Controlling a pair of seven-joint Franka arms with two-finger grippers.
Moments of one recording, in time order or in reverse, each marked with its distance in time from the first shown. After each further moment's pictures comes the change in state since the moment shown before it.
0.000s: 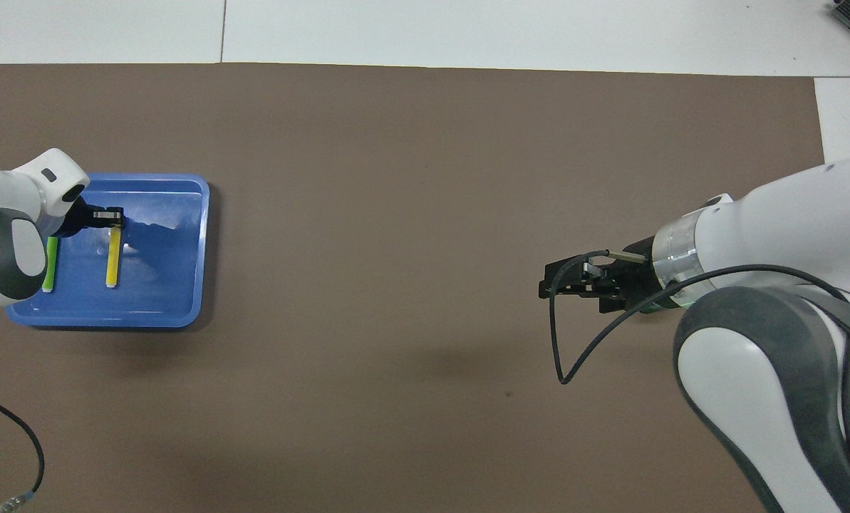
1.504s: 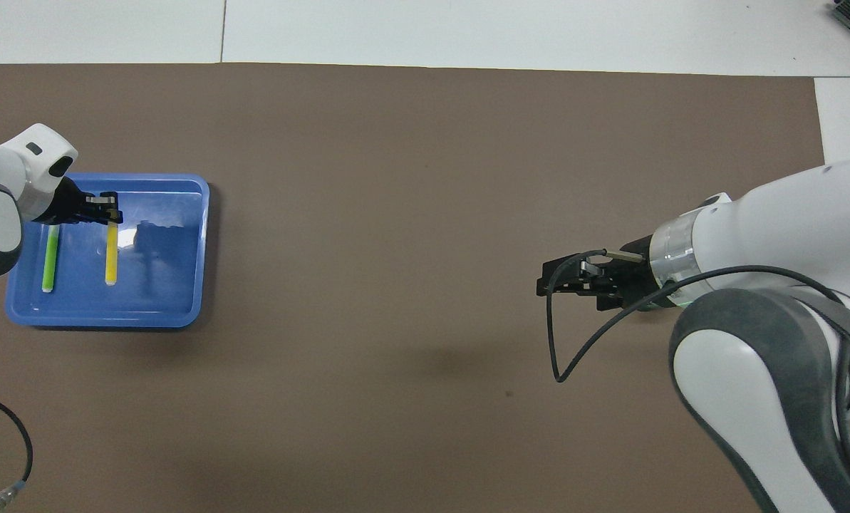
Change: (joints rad) left arm -0.027 -0.050 -0.026 0.179 -0.056 -0.332 -0.385; right arm 0.005 0.000 0.001 -0.004 0.000 0.022 0.000
